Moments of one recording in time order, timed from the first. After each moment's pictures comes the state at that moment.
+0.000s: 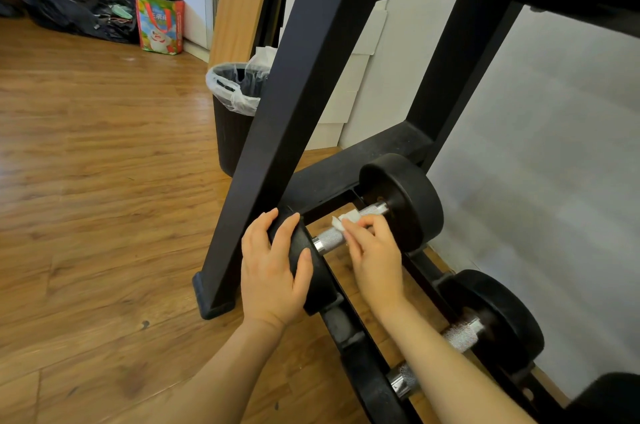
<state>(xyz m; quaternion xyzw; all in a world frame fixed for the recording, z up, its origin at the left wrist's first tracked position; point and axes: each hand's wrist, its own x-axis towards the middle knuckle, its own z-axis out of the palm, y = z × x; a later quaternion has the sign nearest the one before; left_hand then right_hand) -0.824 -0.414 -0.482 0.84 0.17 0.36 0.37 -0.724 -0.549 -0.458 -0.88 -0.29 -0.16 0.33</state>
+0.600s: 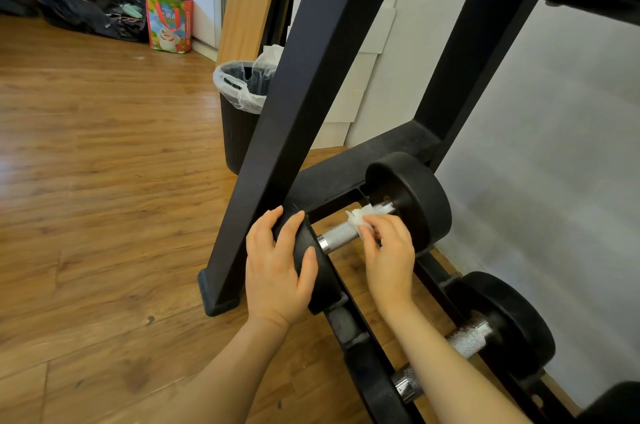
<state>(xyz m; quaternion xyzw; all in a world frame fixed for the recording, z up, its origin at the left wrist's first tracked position) -0.823 -0.415 -0.482 0.83 0.17 0.37 0.38 -0.721 -0.548 -0.460 -0.86 -0.25 -0.21 0.39</state>
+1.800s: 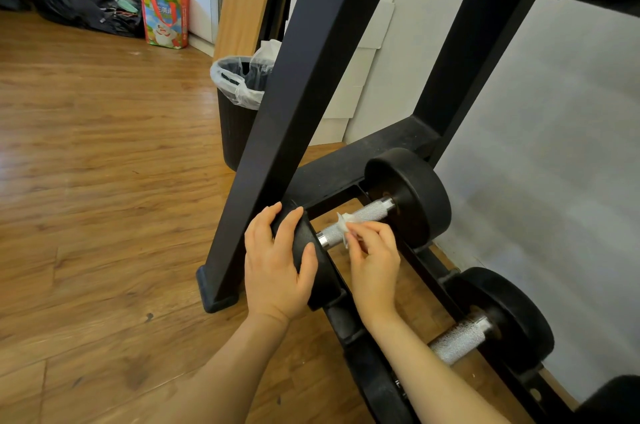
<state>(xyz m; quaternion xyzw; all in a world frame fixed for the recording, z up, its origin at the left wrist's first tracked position) -0.823 -0.417 -0.482 0.83 0.18 0.38 0.37 -0.742 -0.537 -0.477 -0.83 -0.24 -0.19 0.46</state>
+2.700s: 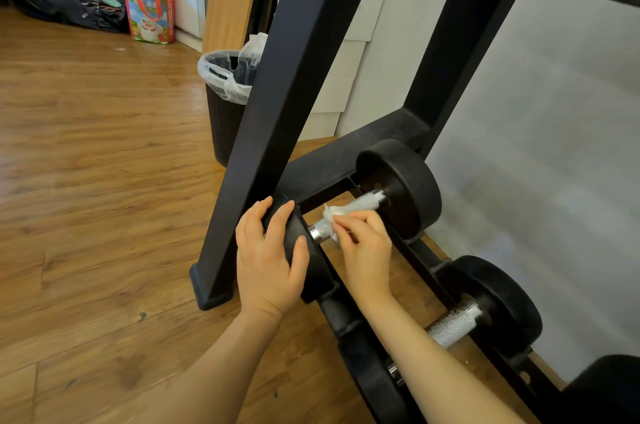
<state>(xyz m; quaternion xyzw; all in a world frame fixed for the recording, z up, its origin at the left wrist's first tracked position) -0.823 -0.417 -0.480 0.83 0.18 0.37 0.37 -0.740 -0.537 -0.466 -0.85 -0.25 -0.15 0.44</state>
